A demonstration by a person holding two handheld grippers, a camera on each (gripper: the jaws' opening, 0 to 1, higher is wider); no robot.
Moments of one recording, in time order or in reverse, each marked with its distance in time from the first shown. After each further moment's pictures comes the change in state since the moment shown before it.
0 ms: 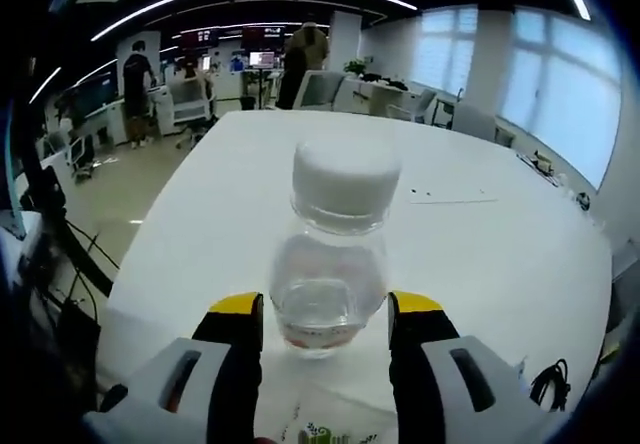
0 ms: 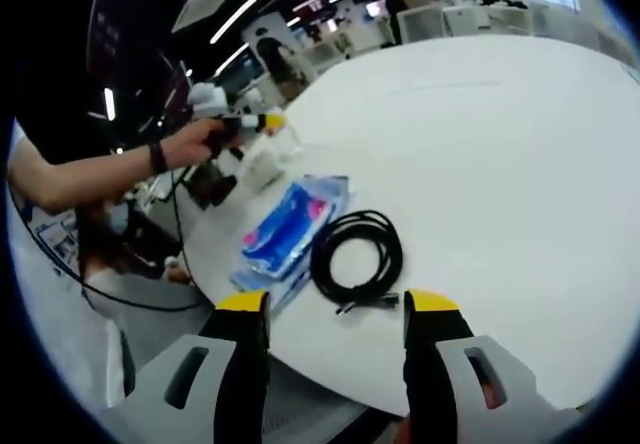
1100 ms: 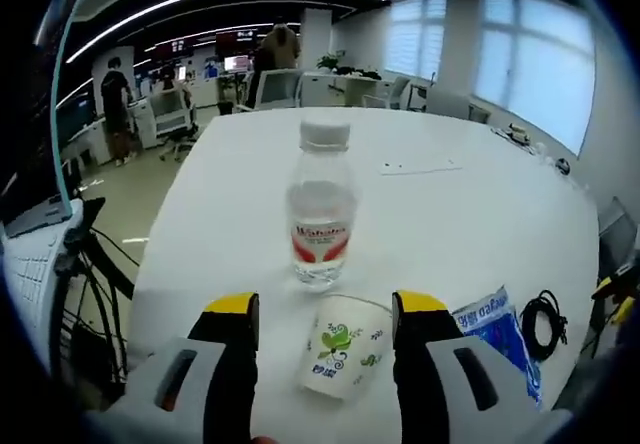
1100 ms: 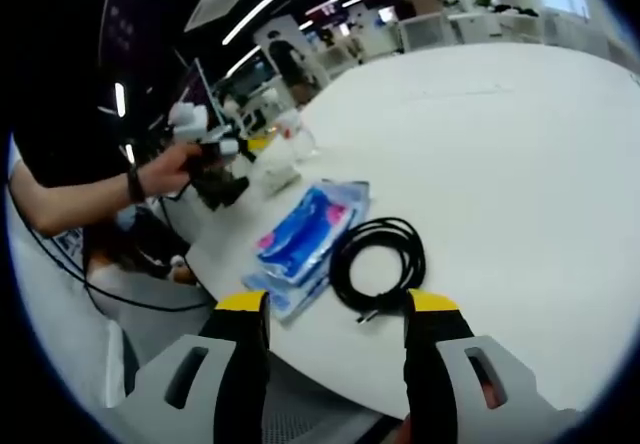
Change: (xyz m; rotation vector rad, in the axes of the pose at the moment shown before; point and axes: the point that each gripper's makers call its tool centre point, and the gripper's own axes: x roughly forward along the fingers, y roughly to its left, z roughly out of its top) left arm -0.070 -0.004 -0.040 0.154 0.034 -0.093; right arm 0.004 0.019 0.004 -0.032 -0.027 0.032
